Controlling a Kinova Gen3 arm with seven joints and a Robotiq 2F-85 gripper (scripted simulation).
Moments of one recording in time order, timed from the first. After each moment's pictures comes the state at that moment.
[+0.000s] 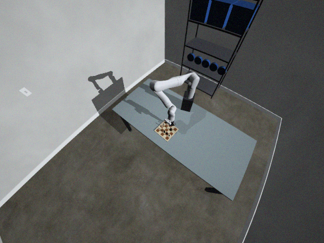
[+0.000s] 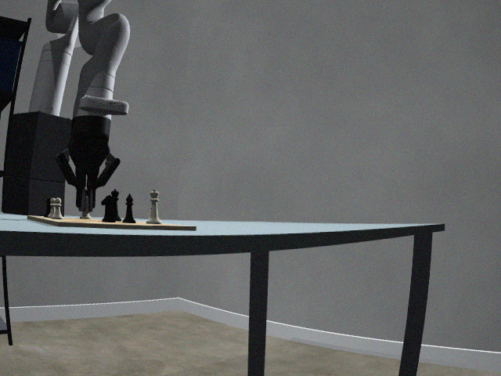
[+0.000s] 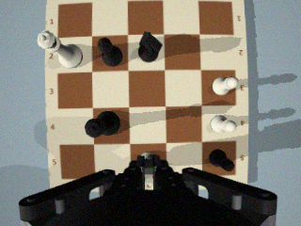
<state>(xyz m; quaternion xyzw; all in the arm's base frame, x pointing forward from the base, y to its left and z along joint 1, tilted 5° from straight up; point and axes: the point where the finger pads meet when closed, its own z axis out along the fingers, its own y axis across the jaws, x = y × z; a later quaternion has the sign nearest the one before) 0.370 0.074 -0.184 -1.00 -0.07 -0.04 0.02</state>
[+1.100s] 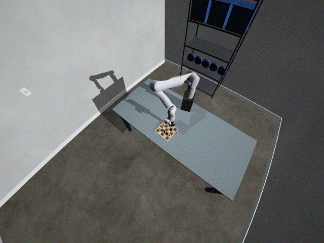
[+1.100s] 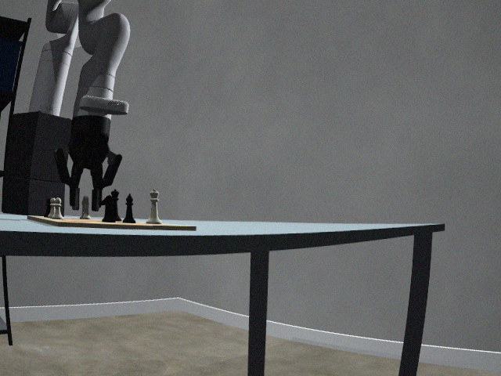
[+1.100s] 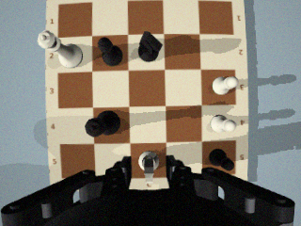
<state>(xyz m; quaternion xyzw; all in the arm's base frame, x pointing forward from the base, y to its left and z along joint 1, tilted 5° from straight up) 0.369 0.074 -0.184 -1.00 -0.07 -0.04 0.02</state>
